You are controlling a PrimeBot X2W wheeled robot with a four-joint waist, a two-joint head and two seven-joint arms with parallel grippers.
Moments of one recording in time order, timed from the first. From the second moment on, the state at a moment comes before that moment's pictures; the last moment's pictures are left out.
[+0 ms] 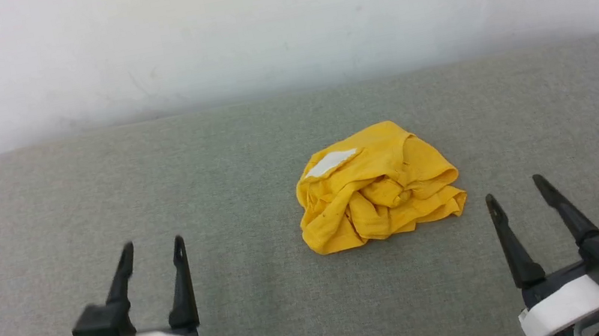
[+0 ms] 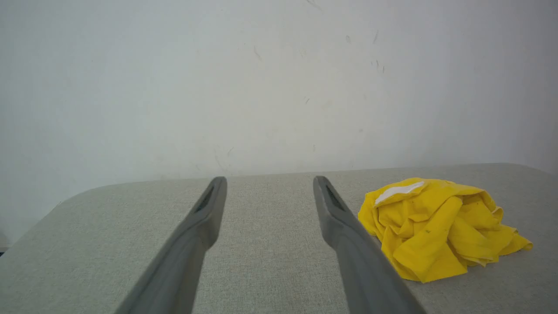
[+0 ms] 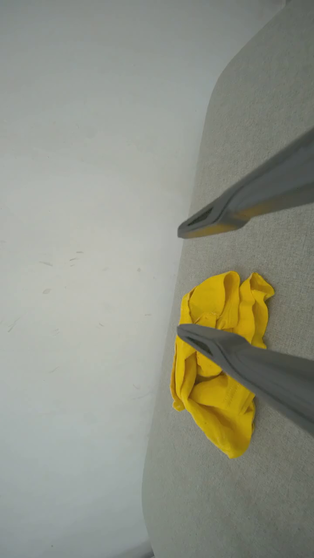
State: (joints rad) left arm -0.10 0.41 -0.40 0.07 -0.46 0.25 -0.26; right arm 0.04 -0.05 0.02 0.06 -0.03 0.13 -0.26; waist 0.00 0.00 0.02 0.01
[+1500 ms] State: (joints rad) left arm -0.56 0.26 -0.49 0.34 -0.31 -0.06 0.53; right arm -0.06 -0.05 0.11 0.04 0.01 0.13 -0.26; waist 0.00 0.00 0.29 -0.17
